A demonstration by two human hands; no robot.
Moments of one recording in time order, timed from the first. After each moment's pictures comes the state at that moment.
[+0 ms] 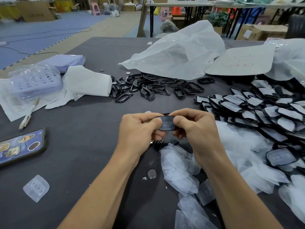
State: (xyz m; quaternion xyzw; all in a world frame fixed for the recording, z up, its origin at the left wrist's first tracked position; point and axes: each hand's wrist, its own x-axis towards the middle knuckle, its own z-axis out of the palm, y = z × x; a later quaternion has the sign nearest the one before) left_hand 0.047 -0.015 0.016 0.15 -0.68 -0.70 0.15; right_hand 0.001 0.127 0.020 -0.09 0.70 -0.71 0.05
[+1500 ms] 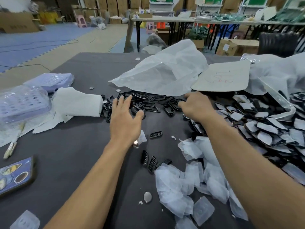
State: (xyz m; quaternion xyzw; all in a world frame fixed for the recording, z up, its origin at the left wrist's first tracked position) left_hand -0.040 -0.068 0.008 0.16 -0.89 -0.37 0.22; right_hand -0.131 0.132 0.070 -0.05 0.98 -0.21 0.01
